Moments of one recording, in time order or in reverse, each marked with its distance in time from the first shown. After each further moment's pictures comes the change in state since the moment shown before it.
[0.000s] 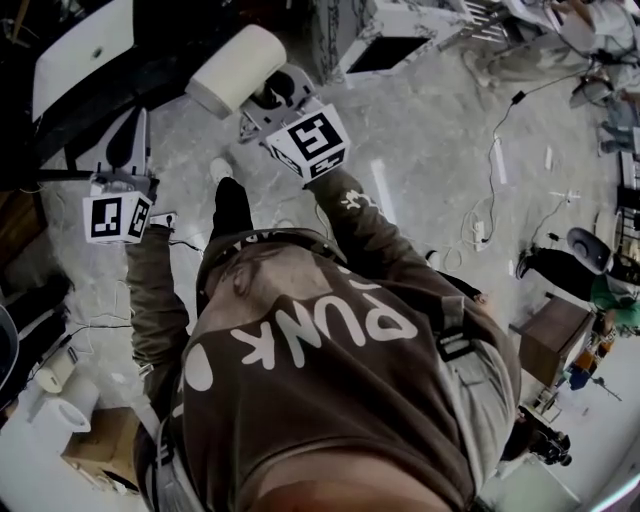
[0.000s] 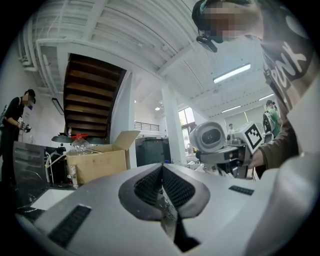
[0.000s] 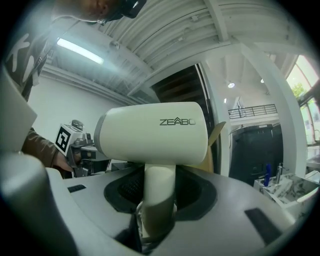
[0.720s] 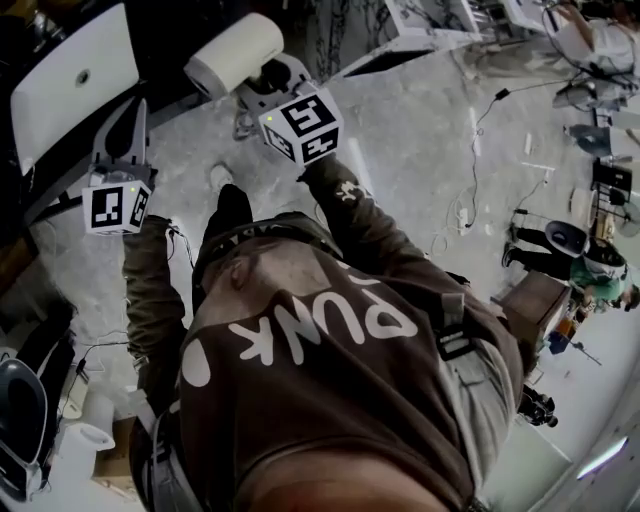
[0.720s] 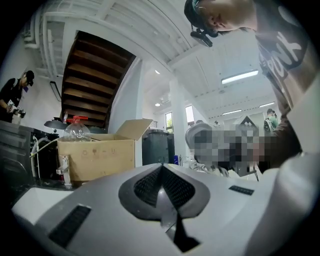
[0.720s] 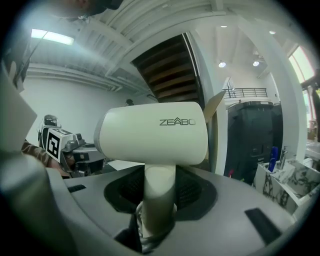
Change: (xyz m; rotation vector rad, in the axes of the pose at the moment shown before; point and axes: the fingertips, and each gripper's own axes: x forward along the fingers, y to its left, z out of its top) left arm 0.128 0.188 -0.065 -0.069 0.034 -0.068; right arm 0.213 -0.094 -0.042 0.116 0.224 -0.110
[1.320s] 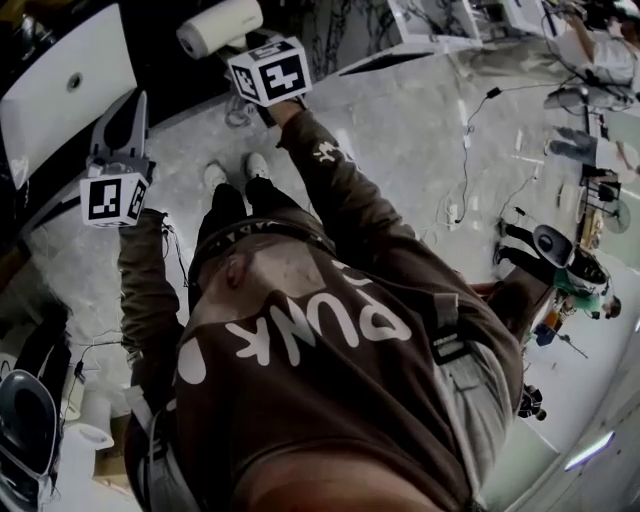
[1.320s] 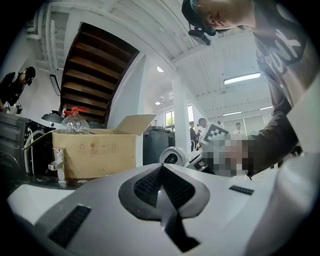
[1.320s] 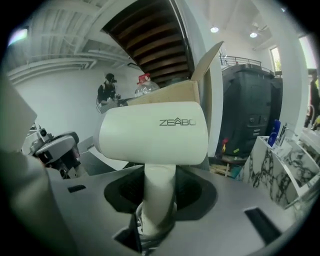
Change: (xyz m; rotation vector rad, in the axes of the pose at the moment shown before) left arm 0.044 0.040 -0.020 -0.031 0.012 -0.027; right arm 0.113 -0.066 -0.049 0.160 0.375 -0.080
